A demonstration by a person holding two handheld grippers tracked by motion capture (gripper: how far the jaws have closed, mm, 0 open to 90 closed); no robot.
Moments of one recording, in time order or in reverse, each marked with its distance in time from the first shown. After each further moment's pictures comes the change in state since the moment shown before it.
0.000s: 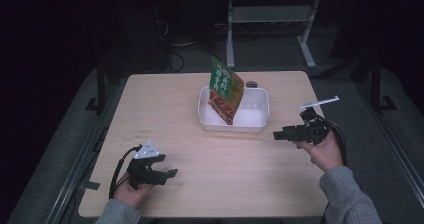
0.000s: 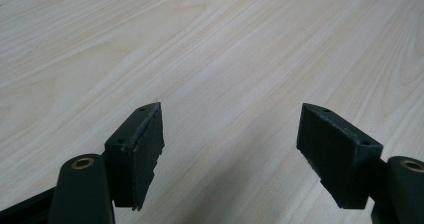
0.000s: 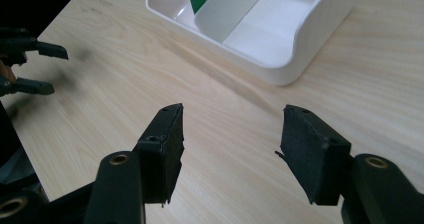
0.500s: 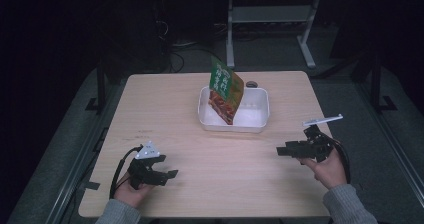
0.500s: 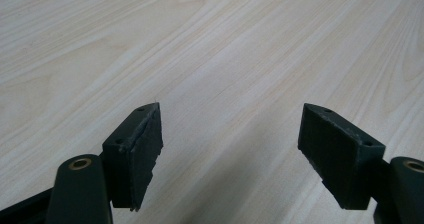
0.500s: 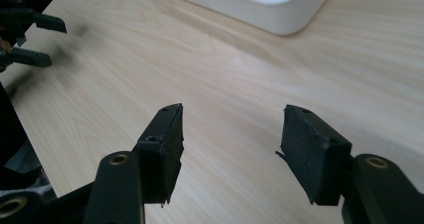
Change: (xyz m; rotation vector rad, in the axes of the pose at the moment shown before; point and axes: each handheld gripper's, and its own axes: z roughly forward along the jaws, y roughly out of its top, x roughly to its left) left arm 0.000 -0.001 0.003 0.007 -0.002 0.003; right arm -0.005 -0.046 0.006 0.005 0.022 0.018
